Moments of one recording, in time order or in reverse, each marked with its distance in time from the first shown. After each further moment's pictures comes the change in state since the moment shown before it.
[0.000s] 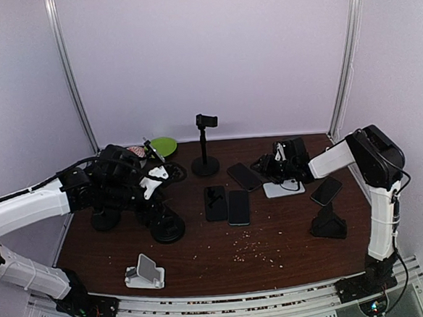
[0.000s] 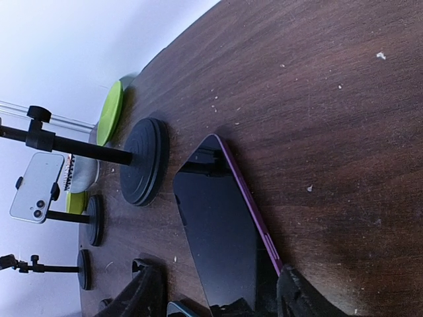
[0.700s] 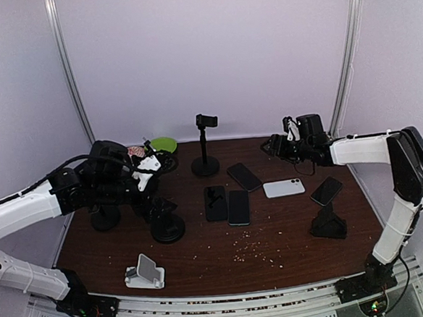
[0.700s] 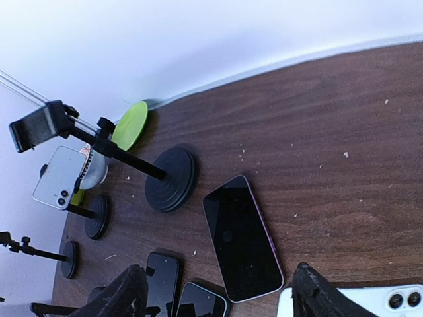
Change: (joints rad) left arm 0.005 -0.067 -0.004 0.066 -0.090 -0.017; right arm -0.027 -0.305 -0.010 -0.253 0.080 -0.237
